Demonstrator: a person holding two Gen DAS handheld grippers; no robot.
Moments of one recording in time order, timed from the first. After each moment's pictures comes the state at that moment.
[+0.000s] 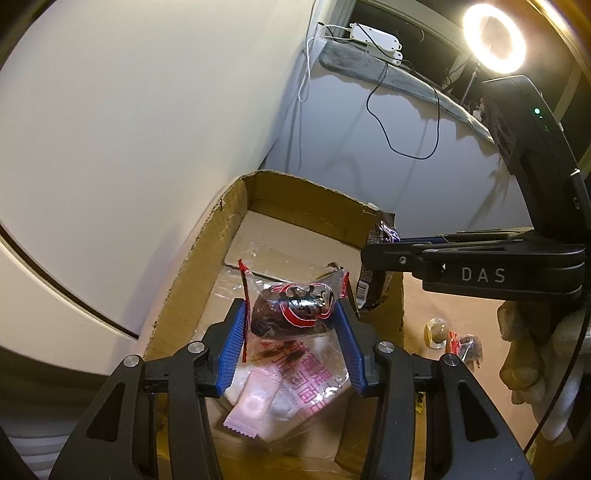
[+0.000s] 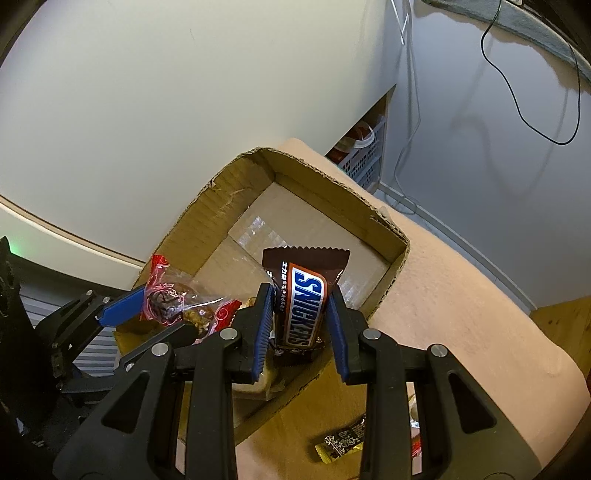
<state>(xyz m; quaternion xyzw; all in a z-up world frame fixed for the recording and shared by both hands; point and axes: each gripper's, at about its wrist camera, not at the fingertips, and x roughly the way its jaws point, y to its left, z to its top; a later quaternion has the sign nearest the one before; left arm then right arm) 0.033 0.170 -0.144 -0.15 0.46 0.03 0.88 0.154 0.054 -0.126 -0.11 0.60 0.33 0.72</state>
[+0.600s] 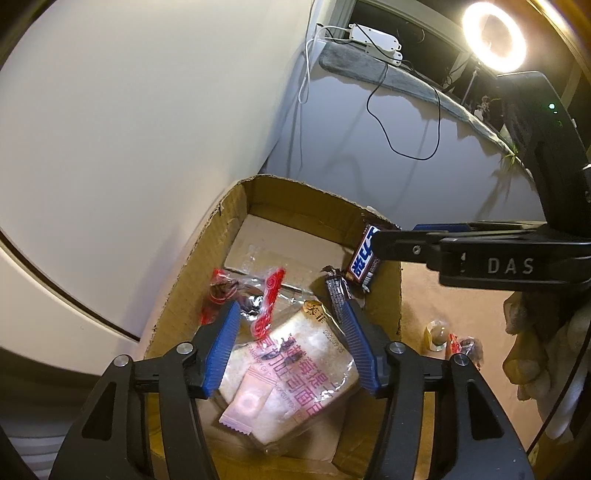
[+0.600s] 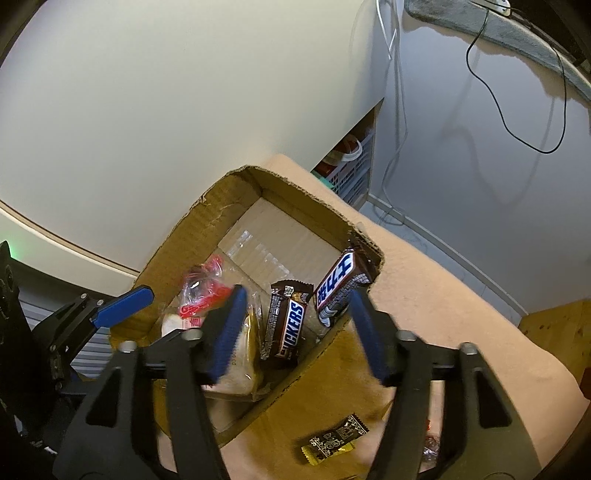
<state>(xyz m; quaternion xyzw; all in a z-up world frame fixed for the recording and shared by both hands) 0.035 0.168 -0.141 -0.14 0.46 0.04 0.88 0.158 0.045 -0.110 -0.11 0.57 0.32 0.74</state>
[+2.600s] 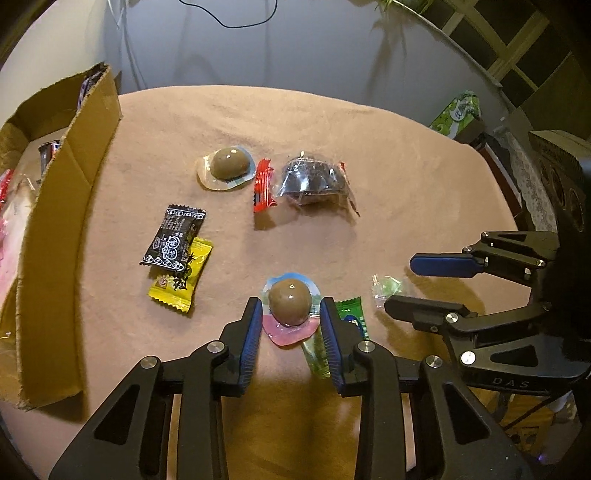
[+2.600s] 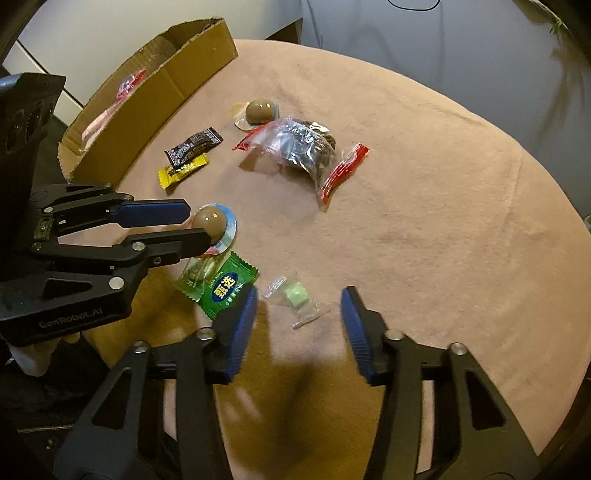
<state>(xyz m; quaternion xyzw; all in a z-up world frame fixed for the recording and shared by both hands) 0.008 -0.044 -0.206 -0.06 0.57 -0.15 0.80 0.021 -0.184 -0.172 -0.13 0.63 0.26 0.73</state>
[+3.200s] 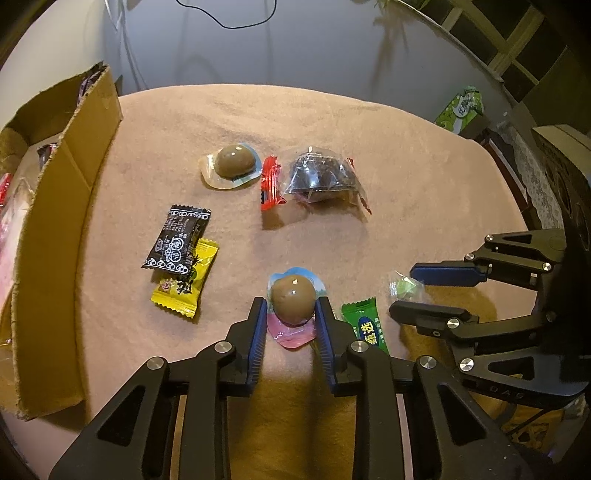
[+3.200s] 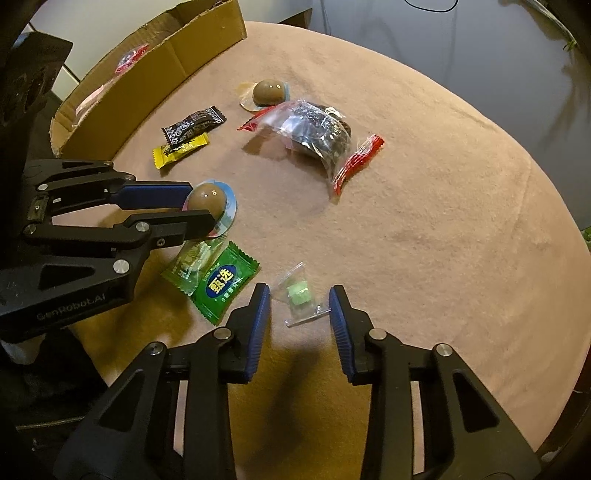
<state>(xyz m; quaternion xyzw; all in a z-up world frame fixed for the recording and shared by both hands) 0.006 -0.039 -0.213 -0.05 0.57 -0.15 0.81 0.012 -0.163 -0.184 -0.16 0.63 0.26 0.72</state>
